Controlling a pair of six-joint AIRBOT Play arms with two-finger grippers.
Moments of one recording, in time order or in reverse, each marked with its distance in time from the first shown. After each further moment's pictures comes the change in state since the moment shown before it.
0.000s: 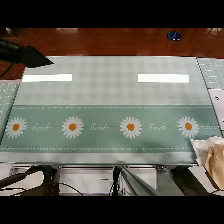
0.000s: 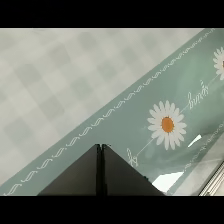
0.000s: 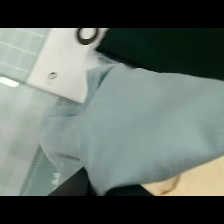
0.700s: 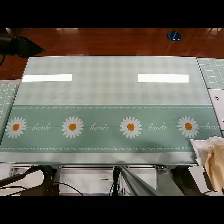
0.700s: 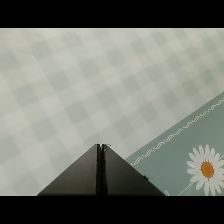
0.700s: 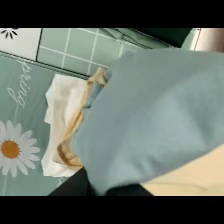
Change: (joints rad) left arm 0.047 -0.014 0.000 0.001 0.185 0.051; right arm -0.004 0.069 -0.364 -0.126 -0.054 -0.111
